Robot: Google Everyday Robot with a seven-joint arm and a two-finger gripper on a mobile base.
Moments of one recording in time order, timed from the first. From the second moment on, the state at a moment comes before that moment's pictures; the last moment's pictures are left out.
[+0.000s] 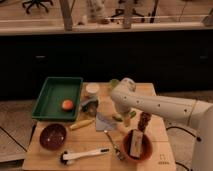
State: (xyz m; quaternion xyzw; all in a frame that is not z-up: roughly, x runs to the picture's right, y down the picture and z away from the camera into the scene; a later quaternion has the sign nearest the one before) arm 0.114 0.162 0.840 -0.30 -0.04 -0.18 0.94
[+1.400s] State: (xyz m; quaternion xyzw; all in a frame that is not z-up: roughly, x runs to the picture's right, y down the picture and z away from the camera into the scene) arm 0.143 0.178 0.889 -0.34 -0.08 -0.14 0.93
